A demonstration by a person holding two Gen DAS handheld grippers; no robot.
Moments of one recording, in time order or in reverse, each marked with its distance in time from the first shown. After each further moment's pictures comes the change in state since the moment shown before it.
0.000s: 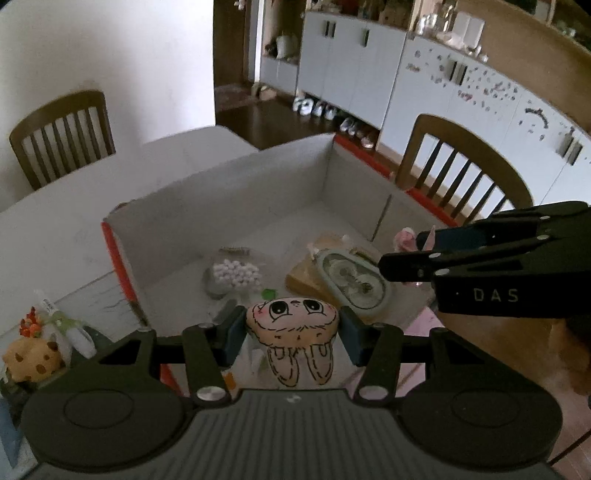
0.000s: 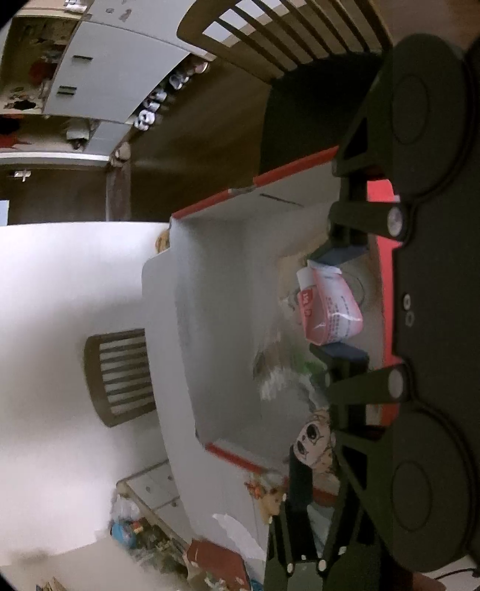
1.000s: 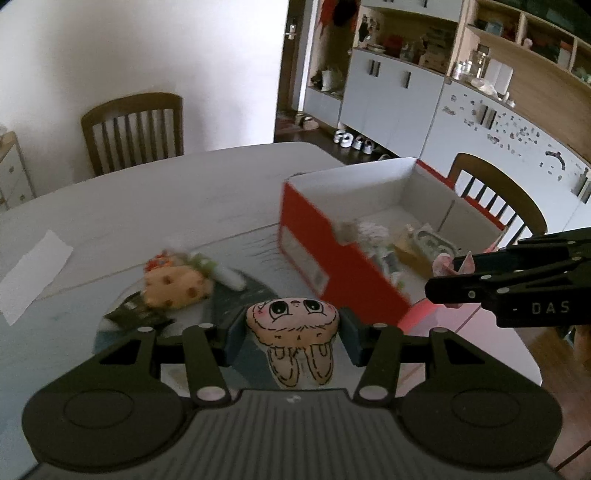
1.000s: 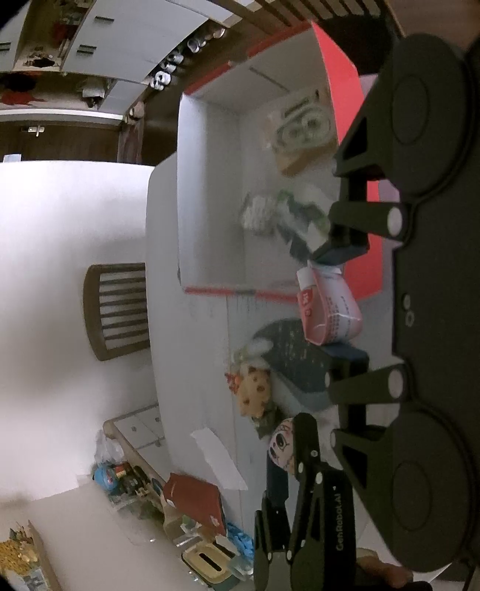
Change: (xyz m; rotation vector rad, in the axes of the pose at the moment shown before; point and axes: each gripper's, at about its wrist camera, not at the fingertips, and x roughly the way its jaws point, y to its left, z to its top) left arm -0.120 0.121 -0.094 -0.094 -0.133 0.054; right arm -0.041 0.144 -0.028 -0.069 -0.027 0.098
